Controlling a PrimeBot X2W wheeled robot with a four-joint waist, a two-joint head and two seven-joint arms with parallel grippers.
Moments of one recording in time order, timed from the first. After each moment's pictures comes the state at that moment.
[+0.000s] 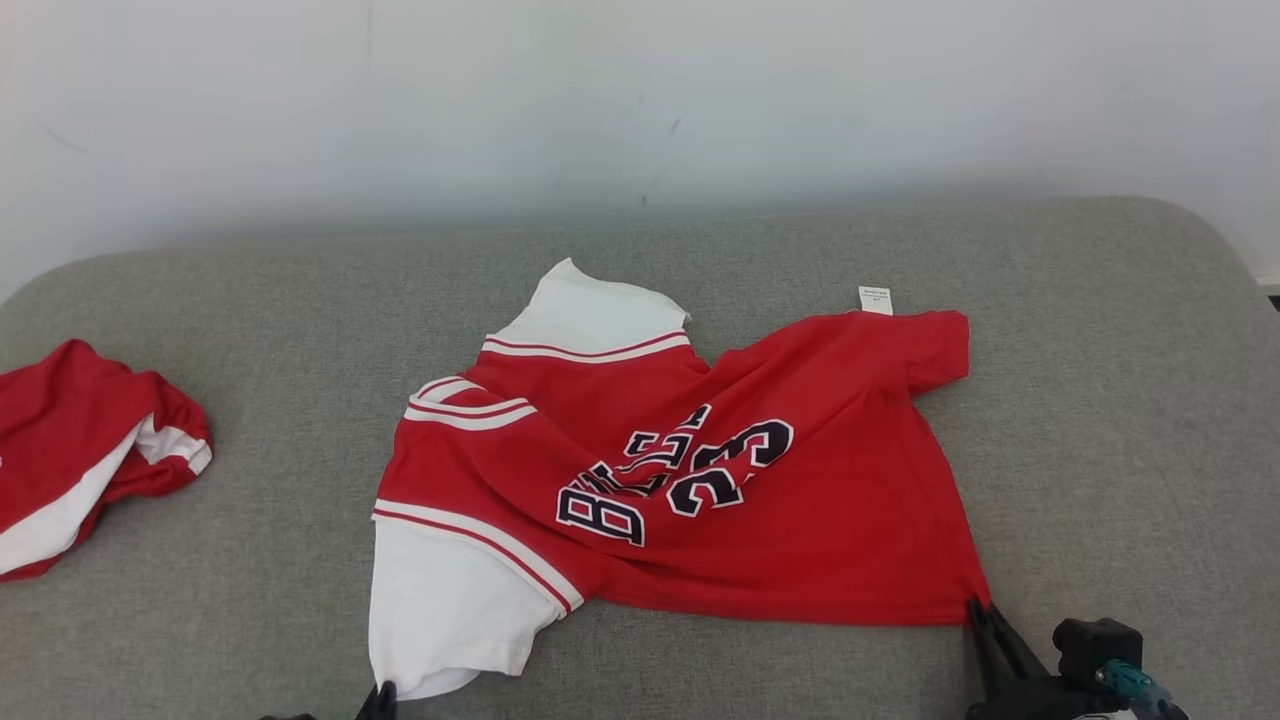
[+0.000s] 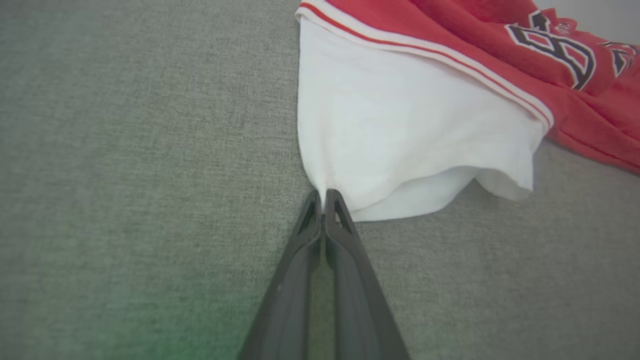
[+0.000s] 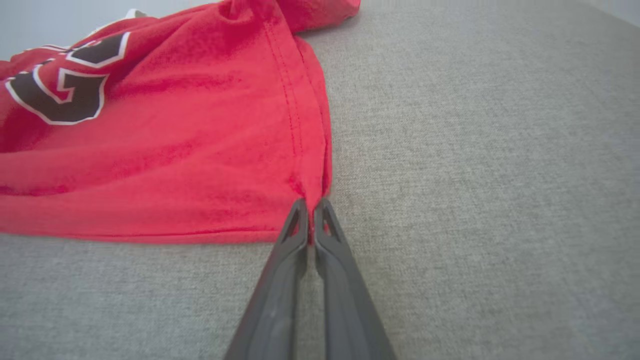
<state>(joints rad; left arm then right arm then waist) -0.17 0.19 -0.32 0.75 -0.54 -0.12 -0.25 -0.19 -0.18 0.04 0.74 0.25 0.13 -0.25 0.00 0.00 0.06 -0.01</state>
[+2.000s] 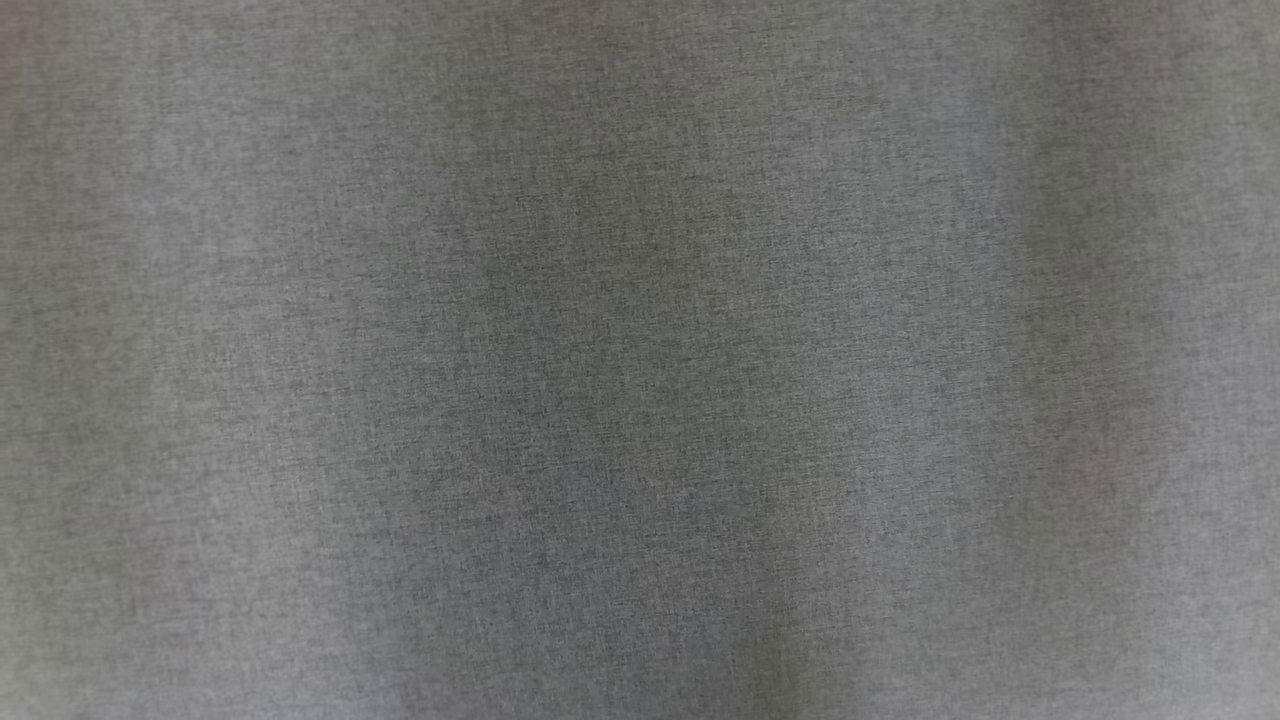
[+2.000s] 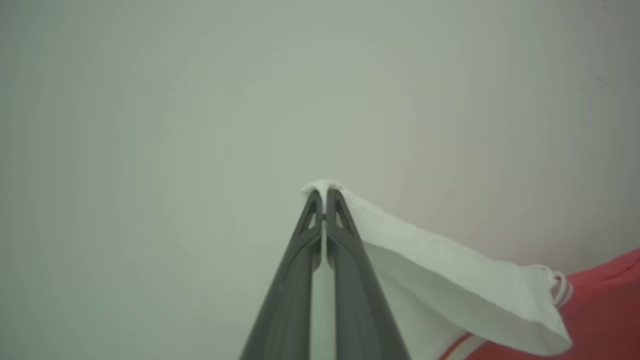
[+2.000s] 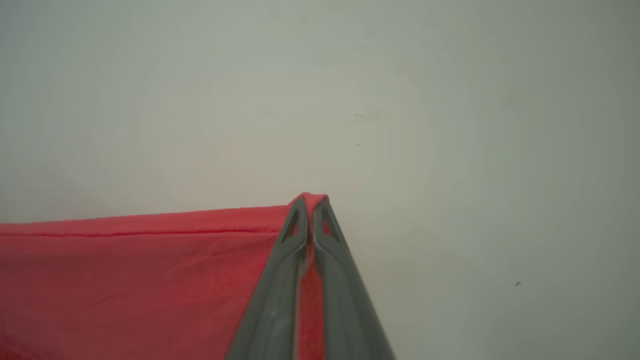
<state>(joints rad) -2.13 0.42 -0.54 0.86 -0.55 -0.13 -0.05 -1.93 -0.35 0.24 0.96 0.46 0.13 0.01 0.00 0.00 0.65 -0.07</state>
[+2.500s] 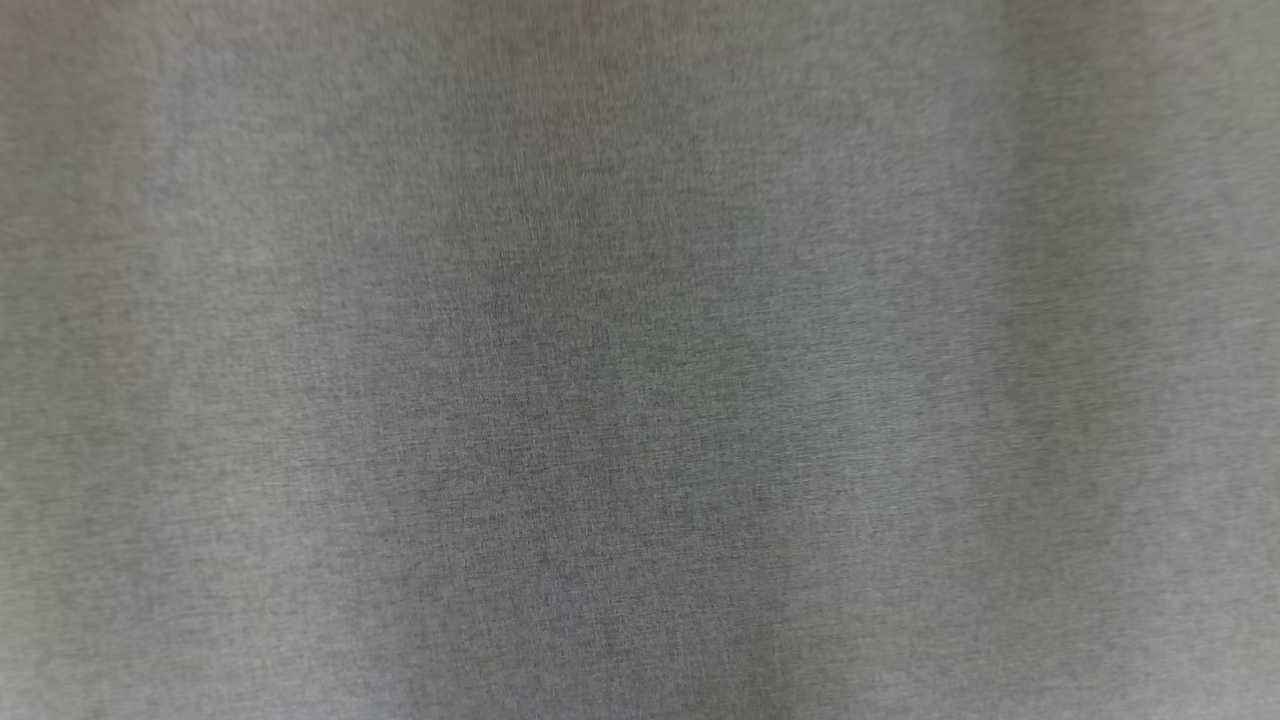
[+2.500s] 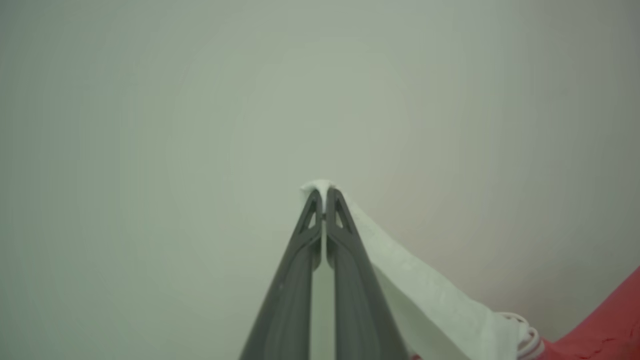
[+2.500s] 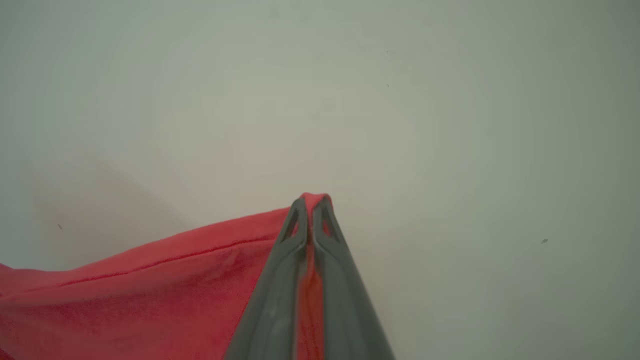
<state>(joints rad) -1.98 0.40 -0.59 0.87 -0.65 -0.13 -0.19 -1.82 -0.35 0.36 0.98 0.55 0.13 -0.06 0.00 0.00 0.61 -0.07</state>
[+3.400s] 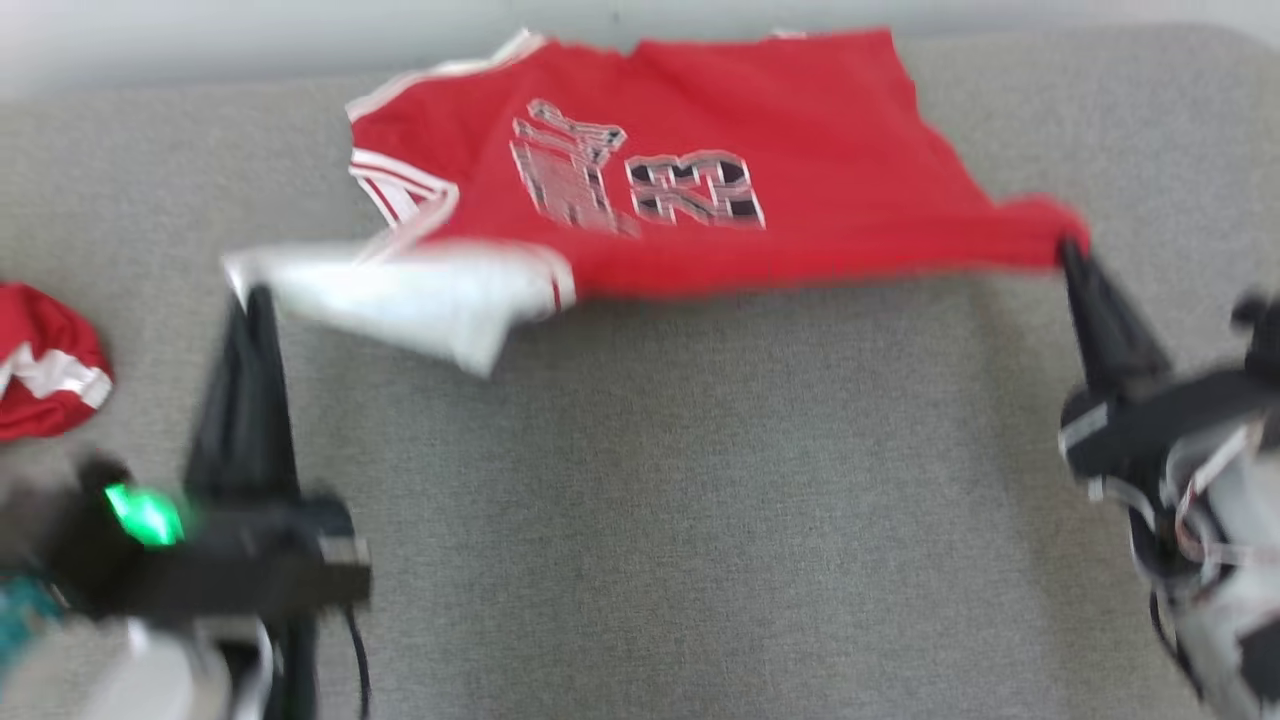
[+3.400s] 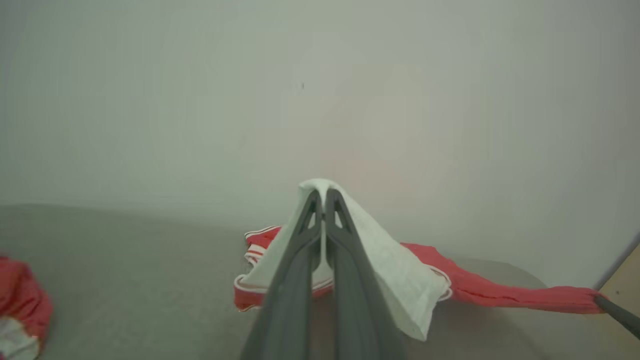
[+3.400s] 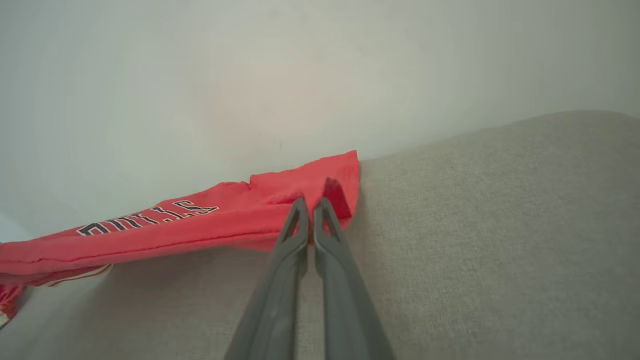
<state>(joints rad) -0.35 0.49 -0.40 -0.23 -0.79 0.30 -0.26 -0.53 -0.54 0.31 0.36 0.88 0.13 -0.15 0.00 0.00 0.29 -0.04</state>
